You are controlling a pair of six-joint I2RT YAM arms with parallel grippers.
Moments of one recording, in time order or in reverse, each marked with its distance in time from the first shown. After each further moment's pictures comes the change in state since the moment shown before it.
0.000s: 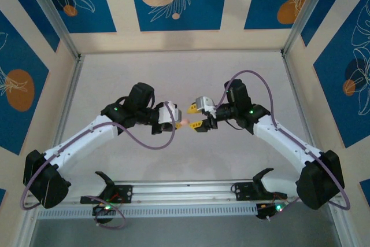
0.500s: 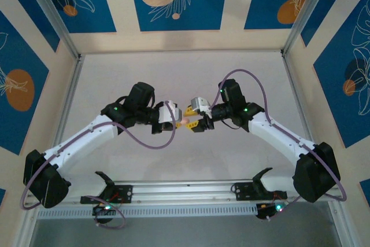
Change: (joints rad) left arm -0.002 0.001 0.010 -0.004 -0.016 -0.003; right arm 0.032 0.060 0.018 -0.002 -0.007 -0.003
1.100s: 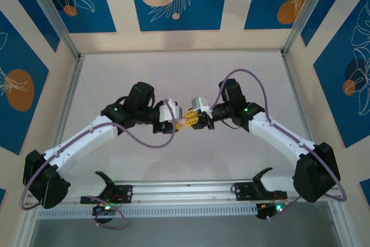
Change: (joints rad) left arm -0.005 -0.011 -0.021 0.068 -0.002 -0.063; right arm -0.023 -0.003 0.001 0.007 -0.053 -0.010
